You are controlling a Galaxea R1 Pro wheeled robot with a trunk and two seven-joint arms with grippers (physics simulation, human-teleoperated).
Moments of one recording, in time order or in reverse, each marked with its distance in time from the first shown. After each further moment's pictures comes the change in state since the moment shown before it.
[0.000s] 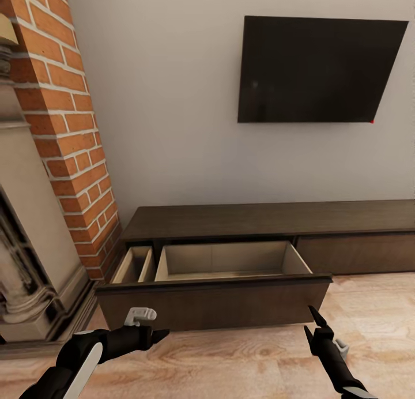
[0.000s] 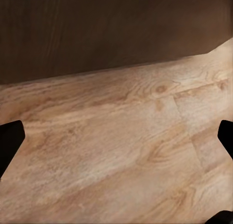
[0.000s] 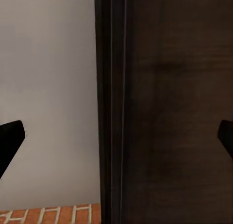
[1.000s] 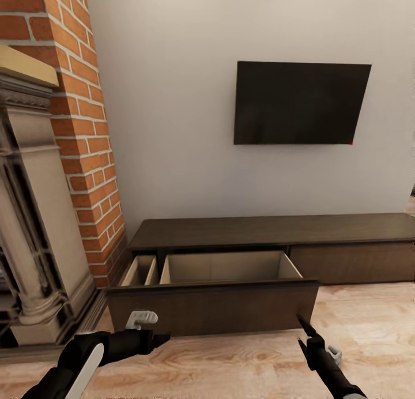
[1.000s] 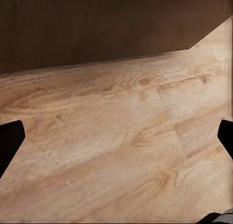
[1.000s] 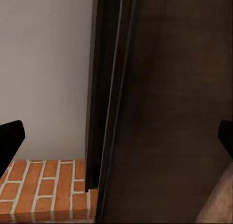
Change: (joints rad) left arm 0.001 -0.008 -0.002 0.010 0.006 0.047 0.001; right arm 0.022 -0.001 0.002 0.002 0.189 -0.008 -0.077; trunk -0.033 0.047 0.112
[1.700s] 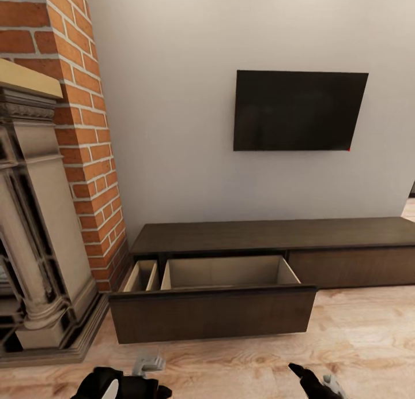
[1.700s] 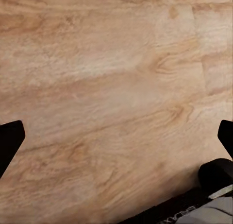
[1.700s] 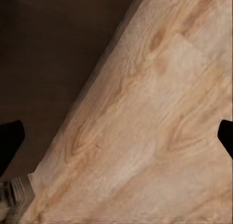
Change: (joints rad) left arm 0.015 -0.056 -0.099 0.317 -0.010 -0.020 0.120; right arm 0.033 -0.001 0.008 -0.007 0.428 -0.012 -0.451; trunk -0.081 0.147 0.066
